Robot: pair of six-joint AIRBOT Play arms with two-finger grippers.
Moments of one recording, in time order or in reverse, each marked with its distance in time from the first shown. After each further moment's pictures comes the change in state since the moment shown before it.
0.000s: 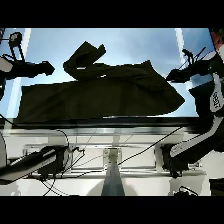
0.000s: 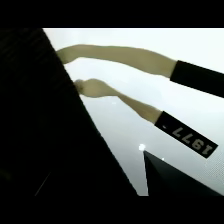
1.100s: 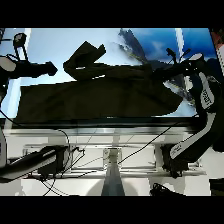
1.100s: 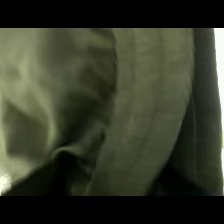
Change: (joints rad) left arm -0.031 -0.027 0.000 -0.007 0.000 0.000; right arm 0.150 -0.066 -0.012 0.337 0.064 -0.185
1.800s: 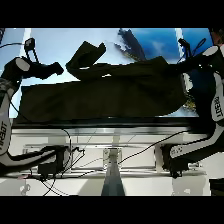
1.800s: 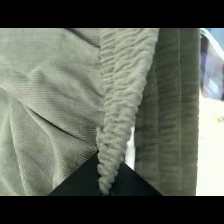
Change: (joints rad) left arm -0.041 -0.163 0.000 -0.011 0.148 -0.146; right arm -0.084 0.243 -0.070 -0.210 -0.084 -0.010
